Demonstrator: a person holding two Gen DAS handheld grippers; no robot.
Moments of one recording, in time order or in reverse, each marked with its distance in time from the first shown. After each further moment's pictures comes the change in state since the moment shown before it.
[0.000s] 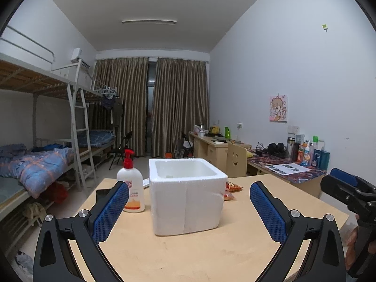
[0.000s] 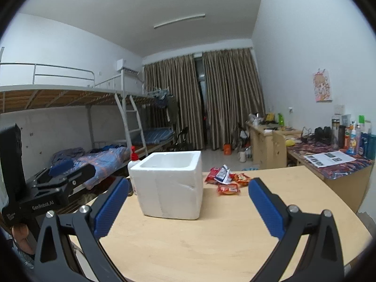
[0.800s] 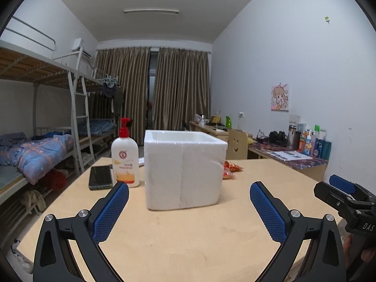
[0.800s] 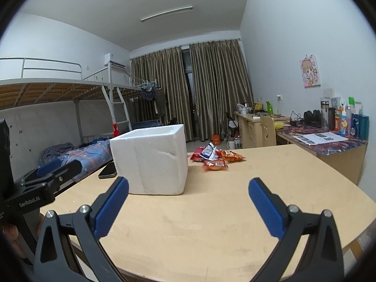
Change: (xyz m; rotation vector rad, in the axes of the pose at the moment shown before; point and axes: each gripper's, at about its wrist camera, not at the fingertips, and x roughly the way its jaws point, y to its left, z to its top) left arm 0.018 -0.007 -0.063 -0.022 0.047 0.014; right arm 0.007 -0.020 -0.059 0.035 0.052 -0.067
